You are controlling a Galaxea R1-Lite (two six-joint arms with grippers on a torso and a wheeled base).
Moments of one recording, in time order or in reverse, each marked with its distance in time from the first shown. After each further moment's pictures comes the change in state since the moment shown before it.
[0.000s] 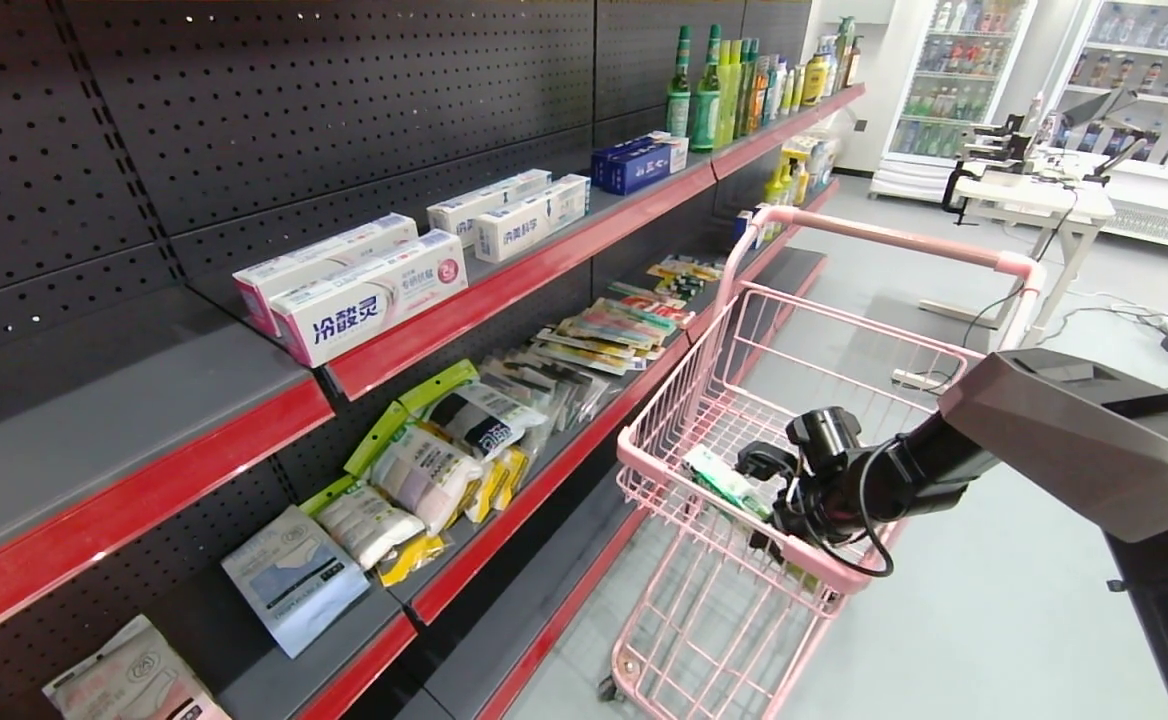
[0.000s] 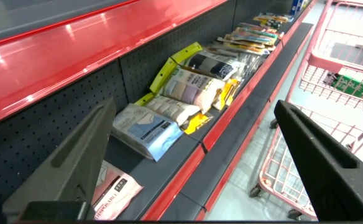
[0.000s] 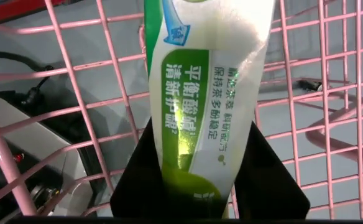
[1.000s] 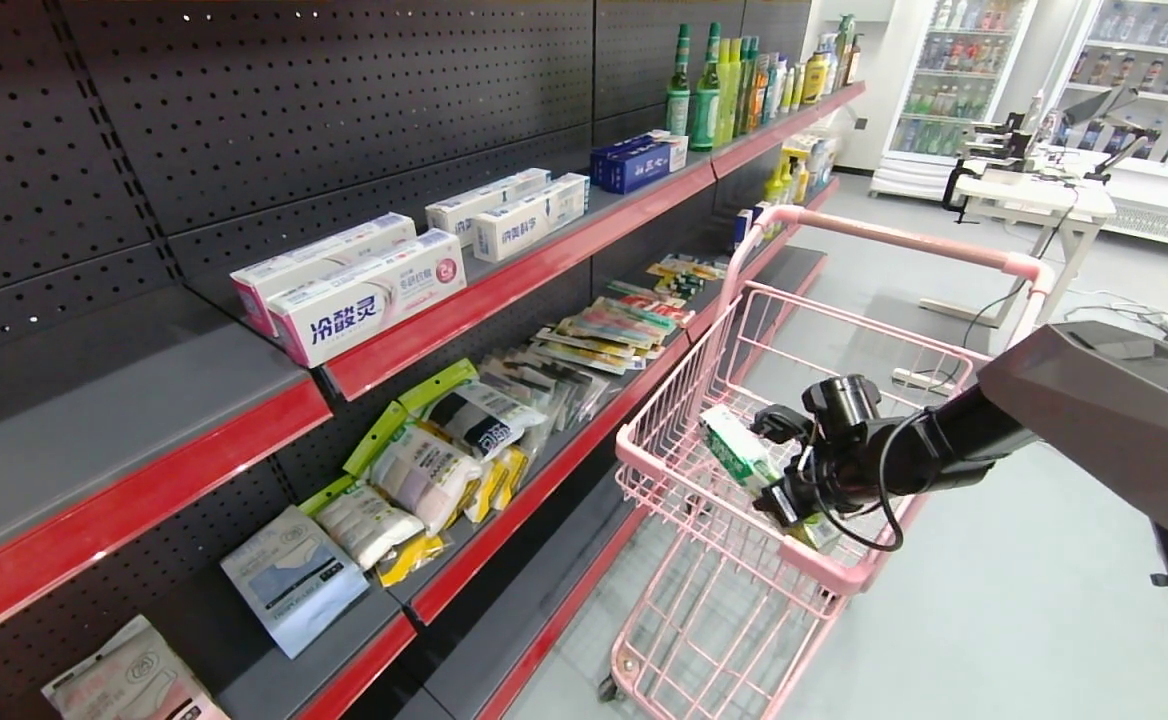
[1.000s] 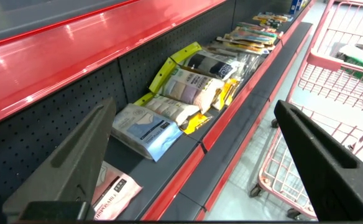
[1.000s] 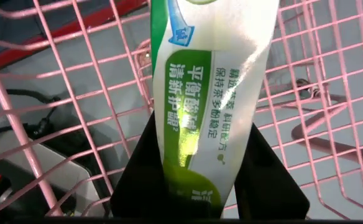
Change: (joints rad) left arm 0.001 0.000 0.000 0.000 -0.001 0.000; right arm -0.013 -0.104 -0.008 0.002 -0.013 0.123
